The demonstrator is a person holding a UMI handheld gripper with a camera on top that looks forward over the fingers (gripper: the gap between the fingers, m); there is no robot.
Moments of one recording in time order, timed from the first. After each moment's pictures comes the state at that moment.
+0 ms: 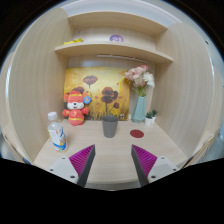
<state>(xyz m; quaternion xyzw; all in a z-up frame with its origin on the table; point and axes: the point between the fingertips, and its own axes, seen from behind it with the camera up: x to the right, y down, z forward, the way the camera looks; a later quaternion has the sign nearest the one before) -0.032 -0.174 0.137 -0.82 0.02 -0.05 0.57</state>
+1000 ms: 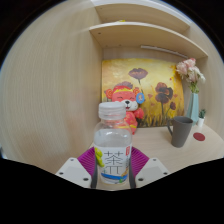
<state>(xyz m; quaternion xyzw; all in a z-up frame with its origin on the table) -0.271 0.002 0.065 -0.78 -0.04 0.06 0.62</state>
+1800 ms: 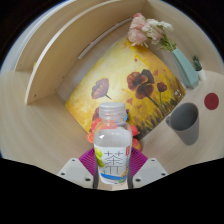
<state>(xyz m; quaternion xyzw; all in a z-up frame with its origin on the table) -0.203 0.095 0.166 -0.74 0.21 0.34 0.54</state>
